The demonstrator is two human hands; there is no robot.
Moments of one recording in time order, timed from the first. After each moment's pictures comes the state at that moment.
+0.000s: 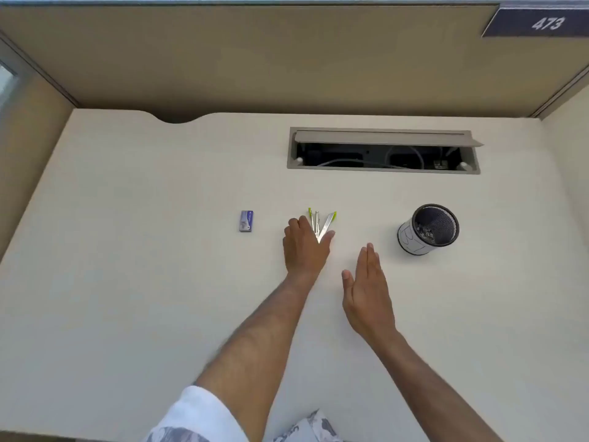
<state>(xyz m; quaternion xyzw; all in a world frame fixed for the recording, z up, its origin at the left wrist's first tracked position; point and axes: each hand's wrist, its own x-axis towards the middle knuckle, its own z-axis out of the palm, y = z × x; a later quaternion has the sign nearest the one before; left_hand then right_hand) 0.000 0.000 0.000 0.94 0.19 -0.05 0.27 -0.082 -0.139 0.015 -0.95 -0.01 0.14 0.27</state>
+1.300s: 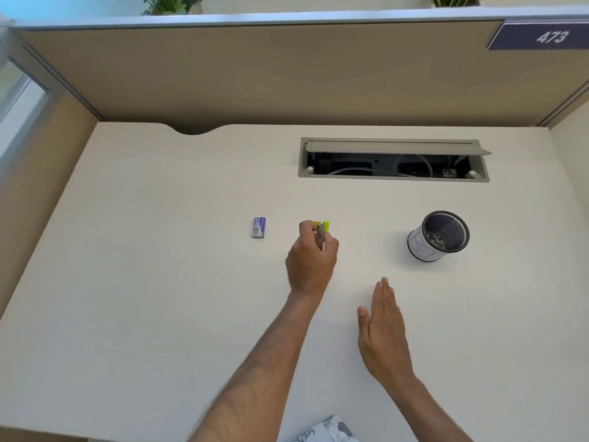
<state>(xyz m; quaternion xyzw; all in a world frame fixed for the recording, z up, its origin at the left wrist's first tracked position) -0.033 0.006 0.055 0.88 0.23 0.11 0.41 -0.139 -0.149 0.009 -0.94 0.02 0.15 0.31</state>
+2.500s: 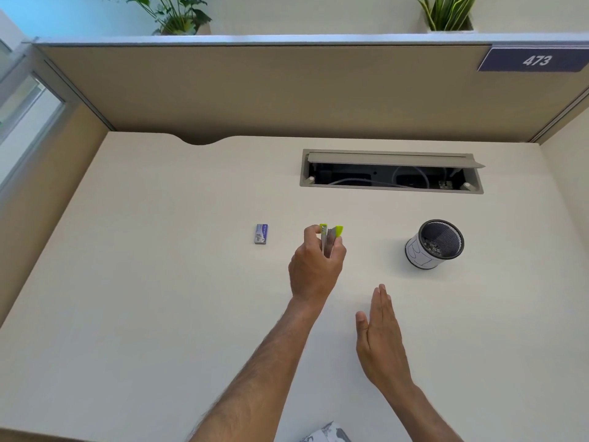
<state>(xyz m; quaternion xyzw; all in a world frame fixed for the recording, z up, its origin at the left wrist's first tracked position) -0.045 0.004 0.080 0.89 0.20 0.09 0.40 -0.143 -0.147 0.024 -0.92 0.02 0.14 0.35</state>
